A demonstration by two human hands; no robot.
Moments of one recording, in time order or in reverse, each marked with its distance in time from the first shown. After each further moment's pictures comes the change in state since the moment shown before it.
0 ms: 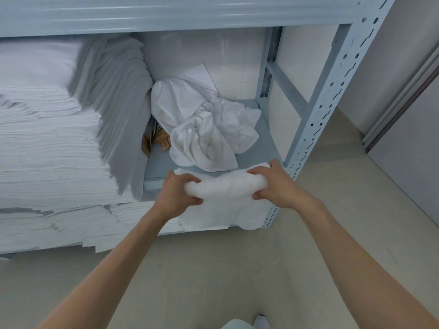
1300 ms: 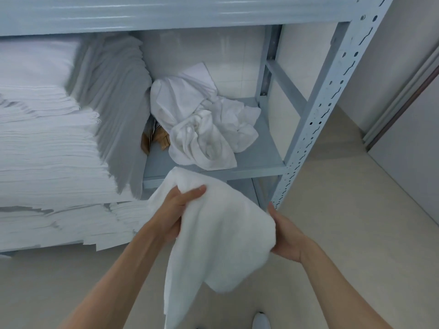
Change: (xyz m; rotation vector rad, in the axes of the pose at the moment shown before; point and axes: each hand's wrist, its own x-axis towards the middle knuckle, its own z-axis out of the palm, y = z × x) left_hand -0.038 0.011 0.005 -1.240 -0.300 -0.342; right_hand -0.054 0.067 0.077 1.304 -0.440 0.461
